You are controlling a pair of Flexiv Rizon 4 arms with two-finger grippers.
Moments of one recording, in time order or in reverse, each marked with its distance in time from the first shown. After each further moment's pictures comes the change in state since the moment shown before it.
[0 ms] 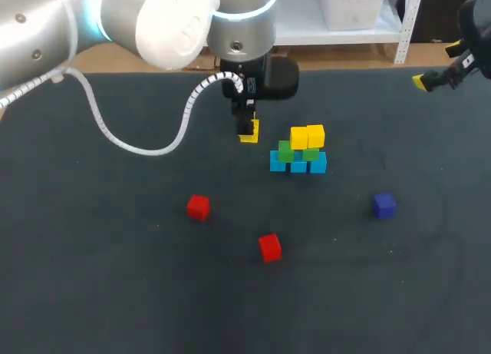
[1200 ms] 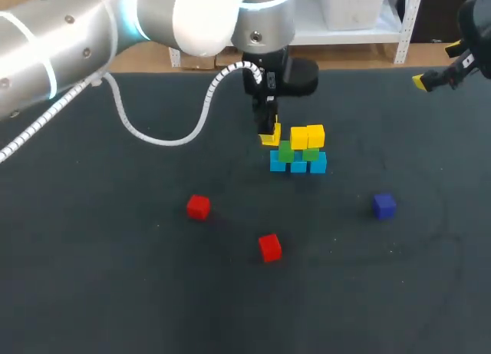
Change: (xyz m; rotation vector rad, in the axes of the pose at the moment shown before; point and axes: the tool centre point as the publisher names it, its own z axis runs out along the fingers) left arm -0.037 0.013 0.021 0.136 -0.052 0.083; right arm 0.000 0.000 0.000 0.000 0.000 0.000
